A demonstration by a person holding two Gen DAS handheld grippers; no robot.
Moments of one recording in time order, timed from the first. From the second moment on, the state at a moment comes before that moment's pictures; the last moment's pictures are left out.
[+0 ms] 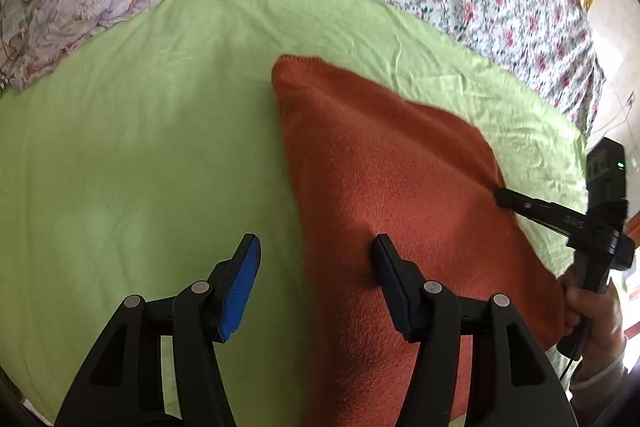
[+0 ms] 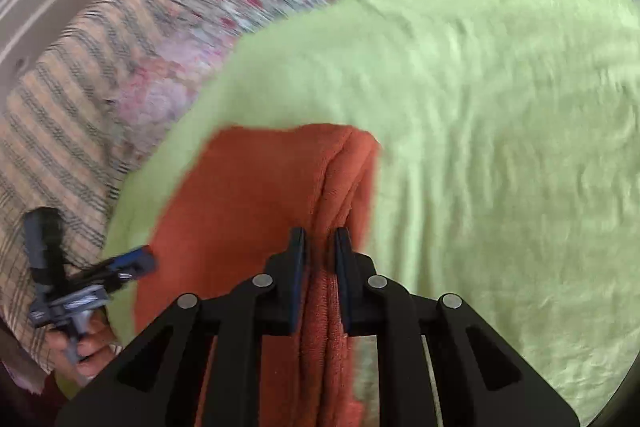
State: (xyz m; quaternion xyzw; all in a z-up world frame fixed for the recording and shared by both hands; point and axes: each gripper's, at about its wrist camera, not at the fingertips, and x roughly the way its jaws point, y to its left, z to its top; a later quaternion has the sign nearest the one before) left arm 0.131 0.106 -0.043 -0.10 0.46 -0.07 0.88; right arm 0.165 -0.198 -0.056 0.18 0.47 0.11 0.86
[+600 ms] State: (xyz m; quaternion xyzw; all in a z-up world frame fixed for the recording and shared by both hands) left arm 0.107 0.105 -0.051 -0.12 0.46 -0.04 0.88; right arm 0.136 -0.215 -0.048 0.21 0.45 0.09 0.86
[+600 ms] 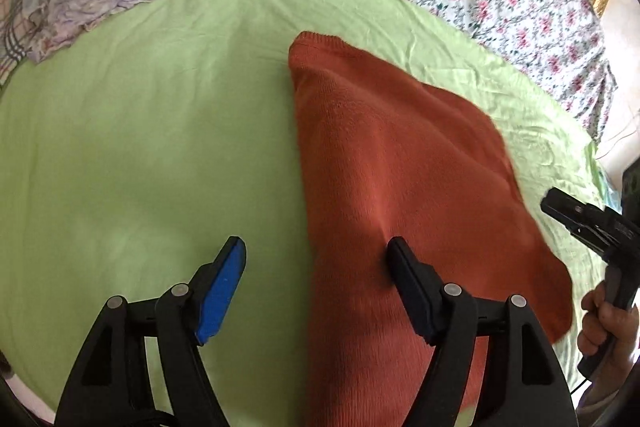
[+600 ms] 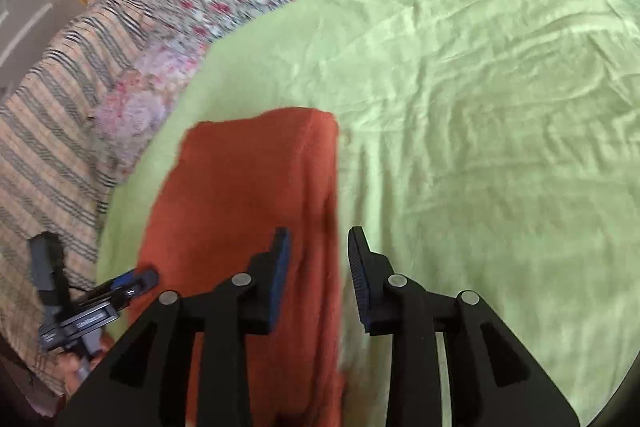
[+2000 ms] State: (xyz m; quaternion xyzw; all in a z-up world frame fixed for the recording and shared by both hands) left arm 0.117 0.082 -0.012 -0.11 0.39 -0.17 0.90; right arm 0.115 -0.174 -0.024 0.17 0.45 0.13 0.87
